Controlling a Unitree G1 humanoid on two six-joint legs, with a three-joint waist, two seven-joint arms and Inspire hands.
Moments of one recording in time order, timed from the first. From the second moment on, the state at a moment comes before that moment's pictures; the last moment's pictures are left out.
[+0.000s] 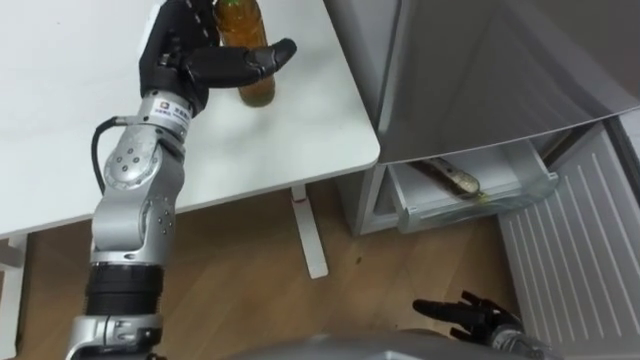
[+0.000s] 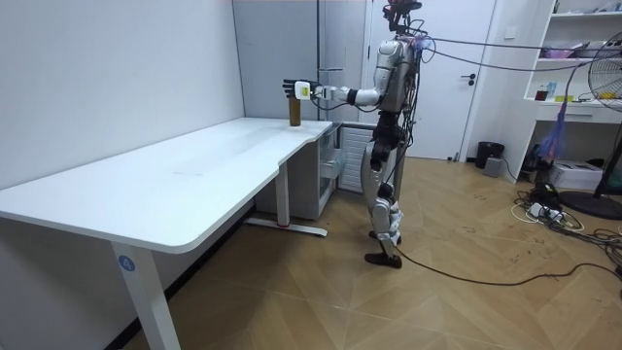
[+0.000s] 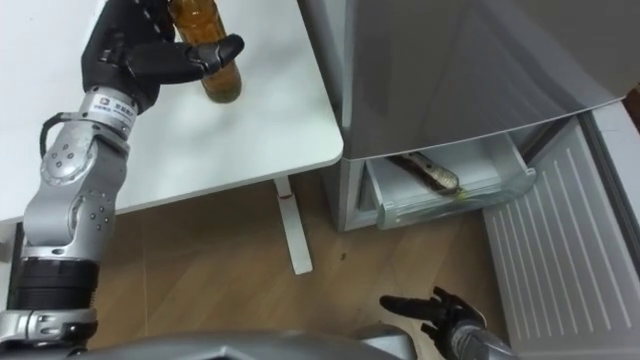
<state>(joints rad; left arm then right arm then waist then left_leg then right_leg) -0.11 0.20 0.06 -0.01 -0.39 0.09 -0.10 0.03 -0.22 -0.10 1.24 0.34 0.02 0.19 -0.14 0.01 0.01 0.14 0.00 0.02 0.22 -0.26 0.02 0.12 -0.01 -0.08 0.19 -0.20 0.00</state>
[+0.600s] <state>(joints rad) -0.15 0.21 0.06 0.08 -0.47 0.15 -0.05 0.02 -0.22 -0.11 1.21 0.30 0.09 0.19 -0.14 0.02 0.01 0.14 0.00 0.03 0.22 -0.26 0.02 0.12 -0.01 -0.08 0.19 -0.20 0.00</state>
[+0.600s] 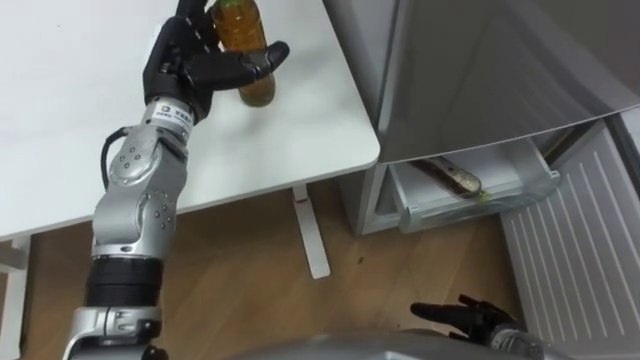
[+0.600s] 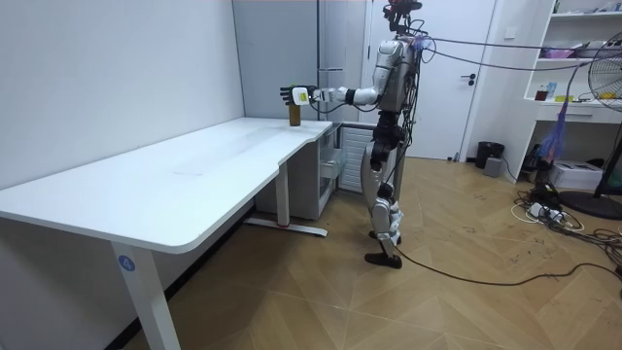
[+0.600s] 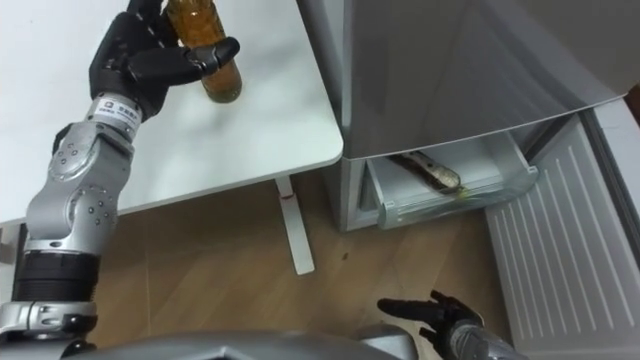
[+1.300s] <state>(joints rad) -0.23 0.23 0.08 0.19 -0.47 0.18 -0.03 0.02 -0.22 -0.11 1.20 0.30 0.11 0.18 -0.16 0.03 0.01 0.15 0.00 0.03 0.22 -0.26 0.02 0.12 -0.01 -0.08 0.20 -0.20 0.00</state>
